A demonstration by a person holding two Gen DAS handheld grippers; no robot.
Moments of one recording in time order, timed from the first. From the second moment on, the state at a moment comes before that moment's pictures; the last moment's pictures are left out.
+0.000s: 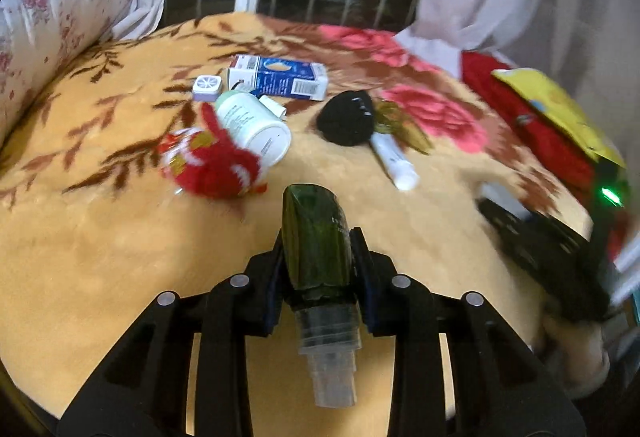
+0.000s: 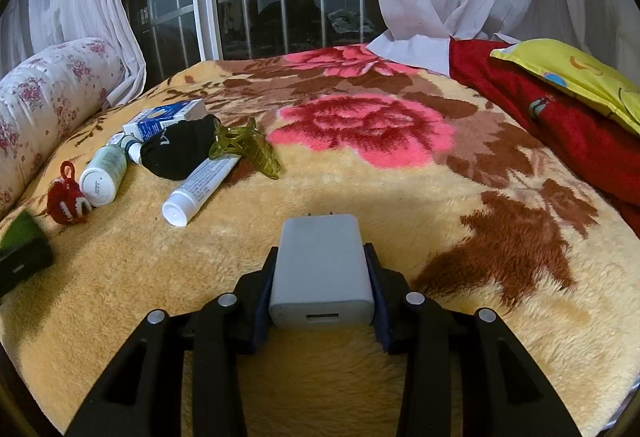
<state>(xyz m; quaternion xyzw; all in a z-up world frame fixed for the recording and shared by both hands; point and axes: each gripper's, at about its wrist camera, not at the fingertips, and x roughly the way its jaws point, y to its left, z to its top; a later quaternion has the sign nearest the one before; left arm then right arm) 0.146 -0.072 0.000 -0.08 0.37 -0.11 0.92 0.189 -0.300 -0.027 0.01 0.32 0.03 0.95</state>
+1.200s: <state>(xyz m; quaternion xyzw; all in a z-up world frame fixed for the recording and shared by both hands) -0.007 -0.030 -0.095 0.00 0.46 -0.11 0.88 -0.018 -0.184 -0.058 0.01 0.41 0.23 0.88</state>
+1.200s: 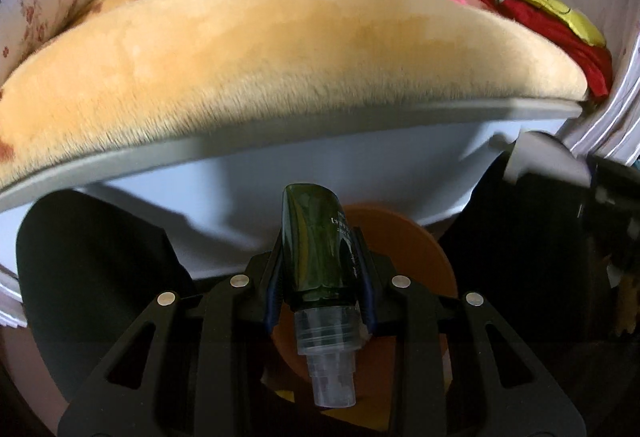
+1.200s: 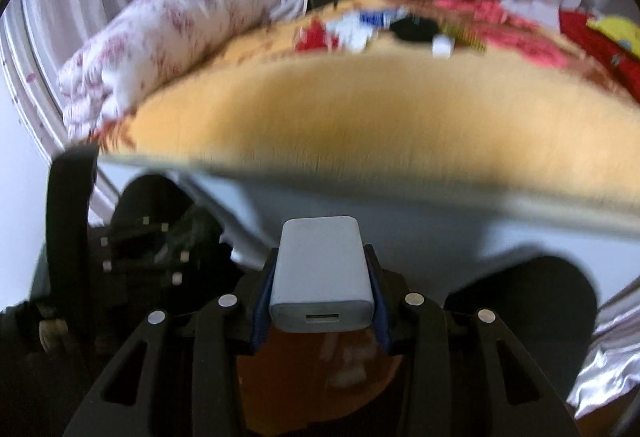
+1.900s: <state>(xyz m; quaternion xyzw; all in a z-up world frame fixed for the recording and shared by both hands) 0.001 -0.033 -0.116 0.02 0.51 -0.08 0.86 -0.015 -0.193 -0.093 0.04 0.46 0.21 0.86</state>
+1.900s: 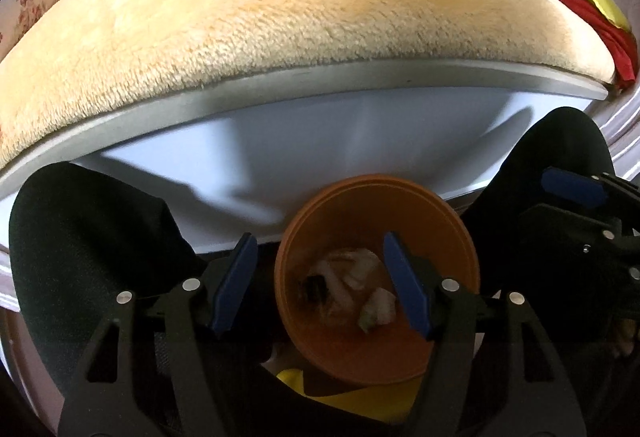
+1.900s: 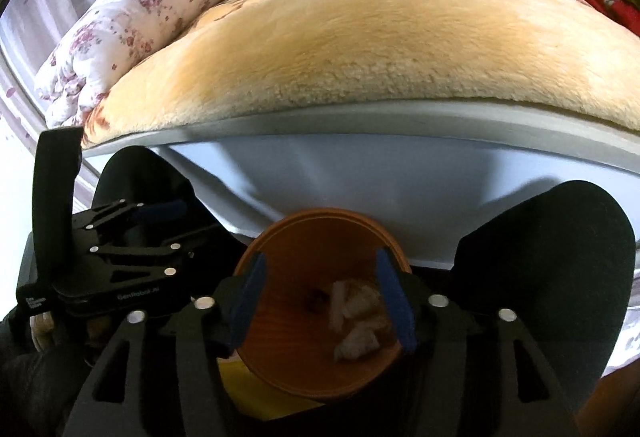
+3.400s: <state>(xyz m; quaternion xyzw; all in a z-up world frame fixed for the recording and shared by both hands) 0.015 0.002 -0.041 -0.04 0.40 -0.08 0.91 0.235 -0.211 -0.015 0.08 0.44 0.15 0.88</state>
